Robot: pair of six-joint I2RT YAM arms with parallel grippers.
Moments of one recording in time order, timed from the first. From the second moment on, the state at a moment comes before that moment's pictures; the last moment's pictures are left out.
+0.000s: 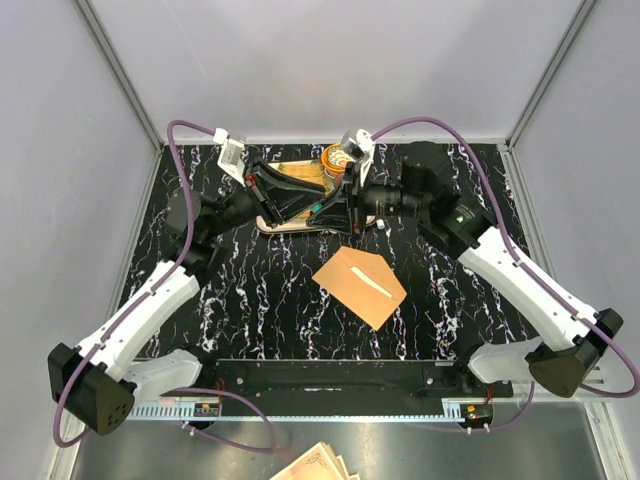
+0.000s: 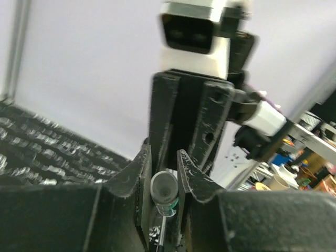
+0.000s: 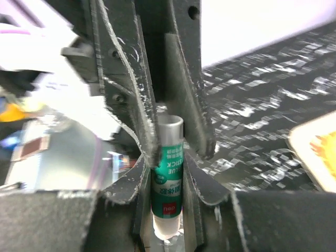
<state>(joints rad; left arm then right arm) -0.51 1.07 0.97 0.52 0.70 -0.83 0.75 1.31 1.47 -0.32 -0.60 0.16</state>
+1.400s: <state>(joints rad) -0.47 1.08 1.07 0.36 0.88 -0.69 0.77 1.23 1.49 -0.44 -0.56 -0.12</state>
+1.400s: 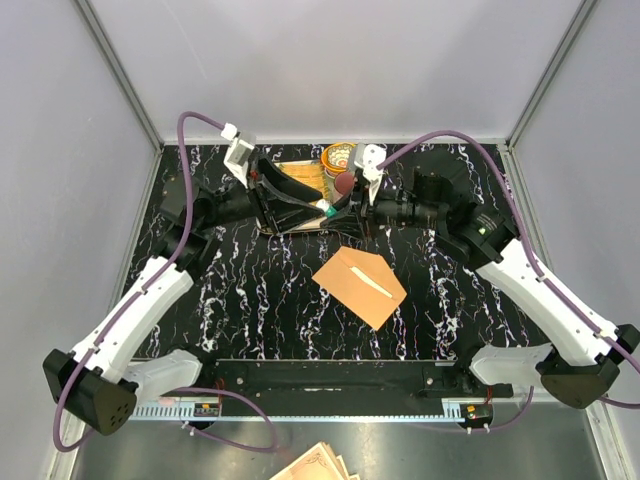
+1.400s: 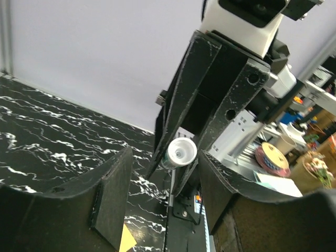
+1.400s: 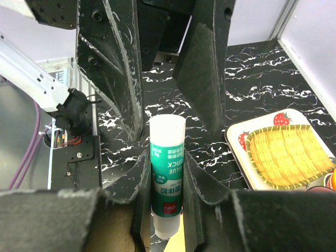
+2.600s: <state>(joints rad) -0.53 1.03 1.09 0.25 0.95 -0.57 0.84 1.23 1.49 -0.55 -0.50 -0.20</state>
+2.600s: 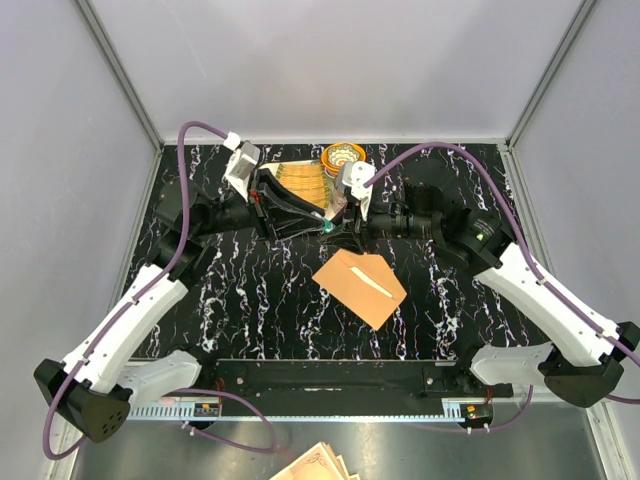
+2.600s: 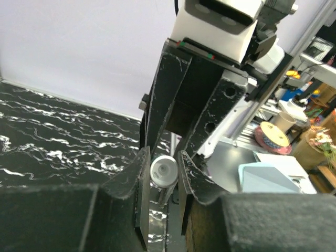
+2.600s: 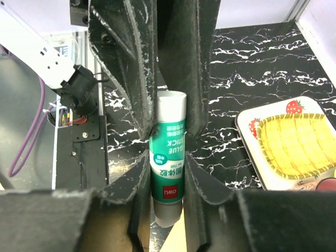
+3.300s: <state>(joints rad) -0.54 1.05 1.39 -0.51 1.10 0.27 0.84 1.23 1.52 -0.69 -0.63 -0.29</state>
